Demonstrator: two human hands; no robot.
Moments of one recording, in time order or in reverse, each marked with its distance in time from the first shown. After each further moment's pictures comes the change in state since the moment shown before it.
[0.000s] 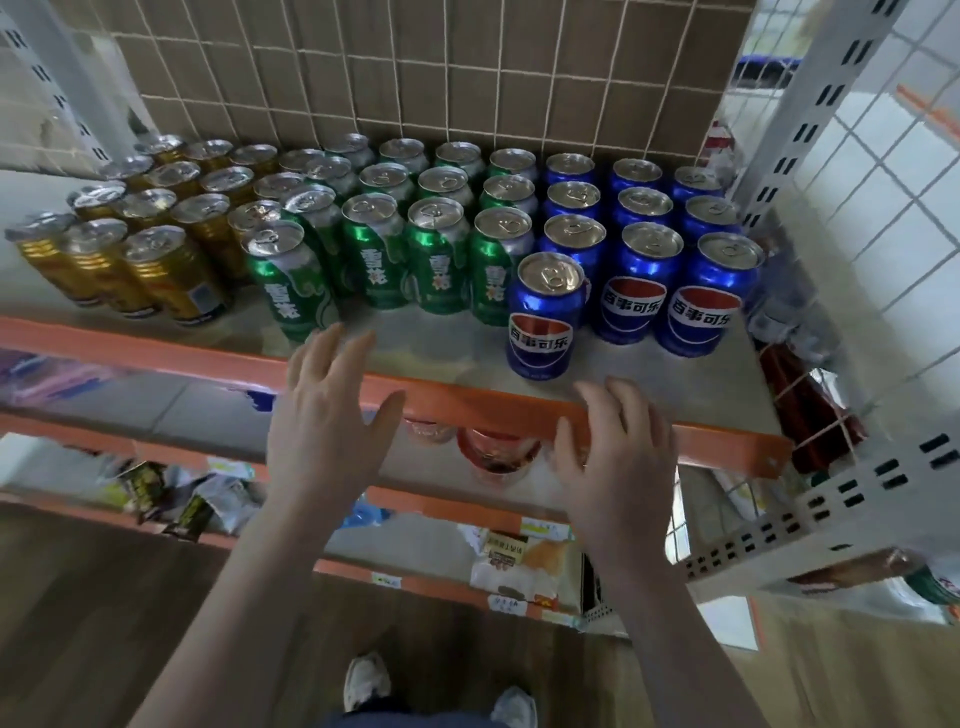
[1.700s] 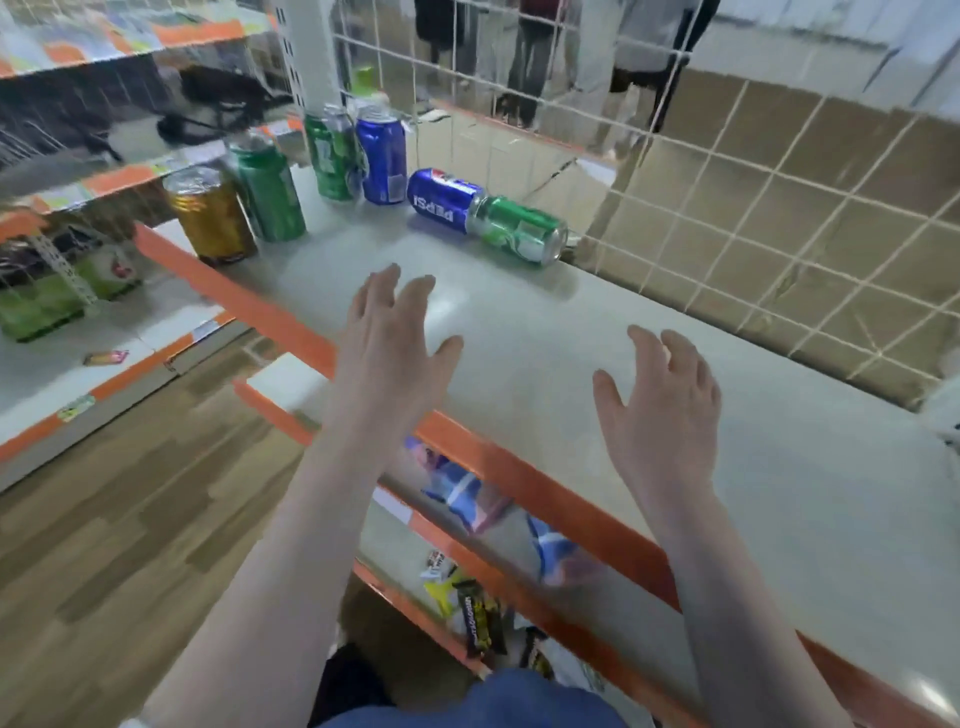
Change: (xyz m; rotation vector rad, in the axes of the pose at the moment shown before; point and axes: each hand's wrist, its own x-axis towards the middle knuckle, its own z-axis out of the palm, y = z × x) left_hand 0.314 -0.858 -0.300 -0.038 0.145 -0.361; right_hand 0.118 -0.864 0.490 0.095 -0.221 -0.218
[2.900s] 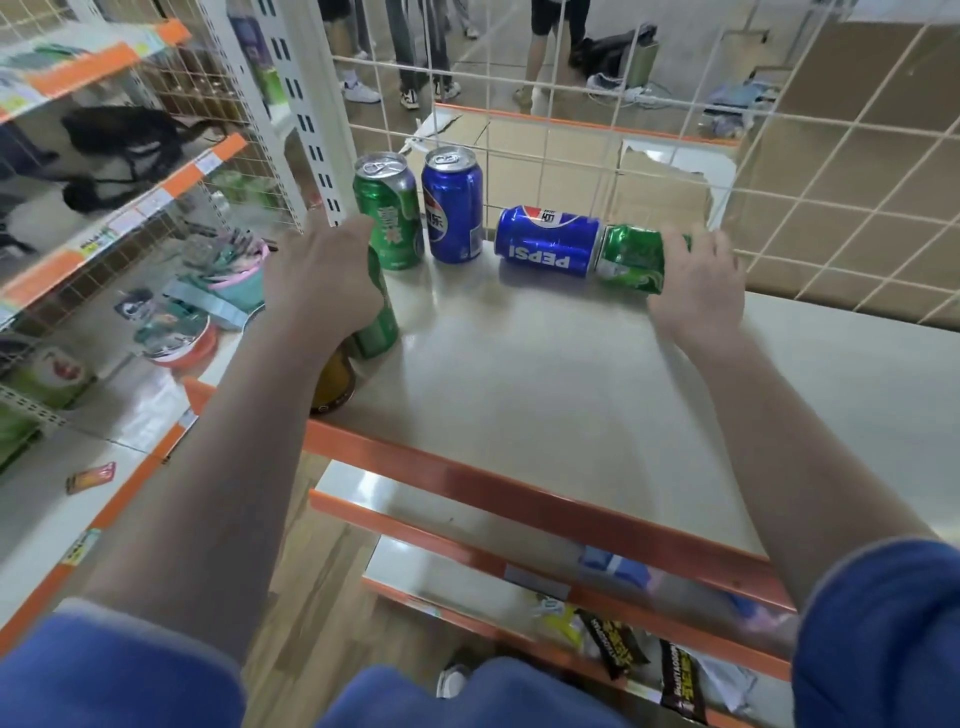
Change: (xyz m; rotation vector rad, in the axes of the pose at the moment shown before) left_hand 0.265 -0.164 -0.083 0.503 -0.298 0.172; right_hand 0.180 -0.110 0.152 -0.355 -0.094 0.162
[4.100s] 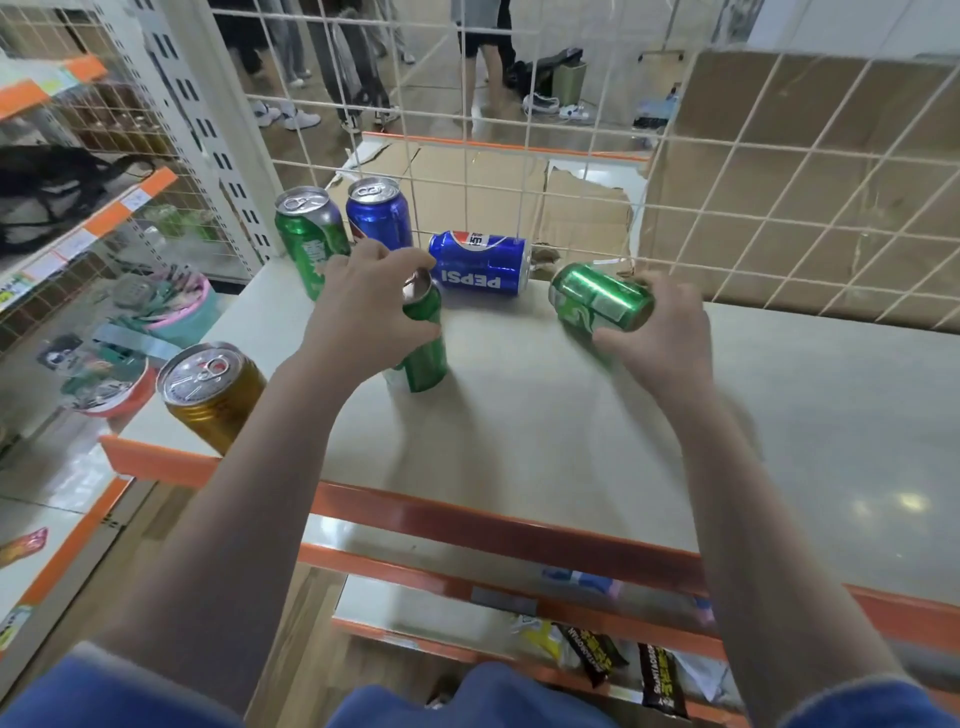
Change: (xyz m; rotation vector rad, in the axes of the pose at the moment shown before) left_hand -0.001 0.062 0.017 -0.392 0.079 0.342; right_hand -0.054 0.018 -0.037 0.556 0.064 0.249
